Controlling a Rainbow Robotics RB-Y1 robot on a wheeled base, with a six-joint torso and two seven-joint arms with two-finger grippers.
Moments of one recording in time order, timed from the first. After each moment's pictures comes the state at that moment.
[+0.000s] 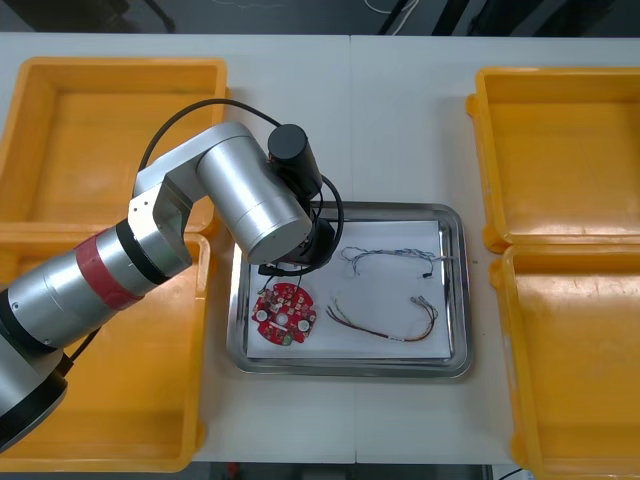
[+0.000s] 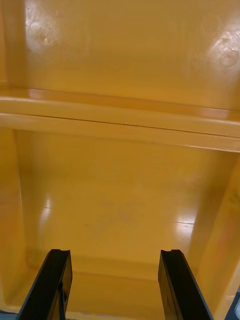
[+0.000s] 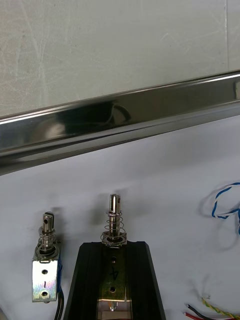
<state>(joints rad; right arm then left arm) -0.17 -1.01 -0.37 -2.03 -1.10 1.87 1.41 -0.80 0.45 -0.75 -1.67 0.57 1.47 -0.76</state>
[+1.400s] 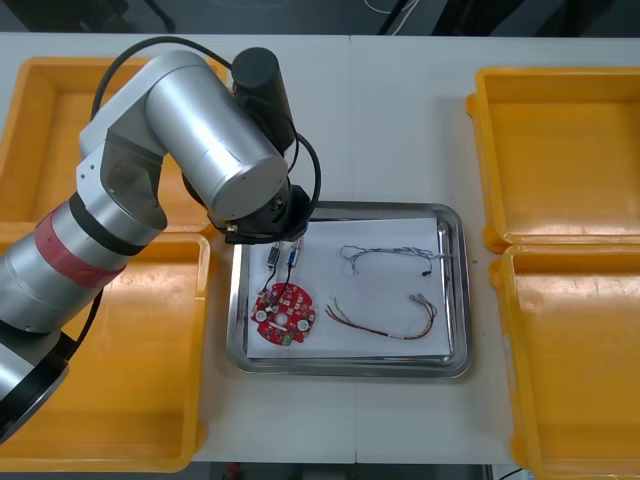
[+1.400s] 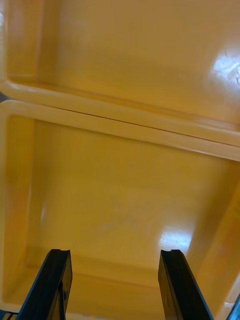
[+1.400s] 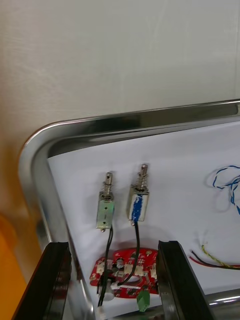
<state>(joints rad) -0.11 -1.03 -0.36 -2.20 -1.12 1.83 1.38 -0.81 0.45 -0.55 -1.85 0.57 1.80 -0.76</state>
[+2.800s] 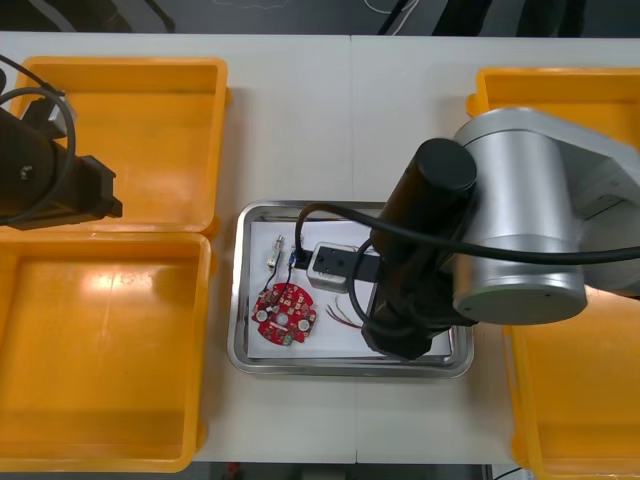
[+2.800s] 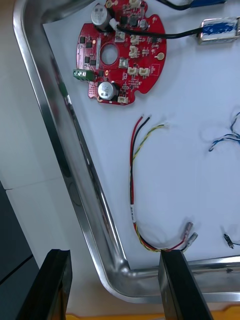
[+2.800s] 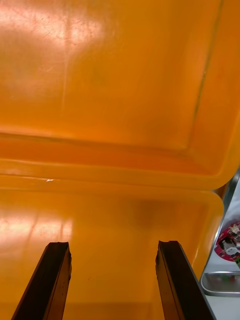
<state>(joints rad) -0.92 -0.74 0.89 -2.22 -1.01 1.69 1.39 -0.46 0.76 0.06 -2.09 0.83 1.91 -0.92</state>
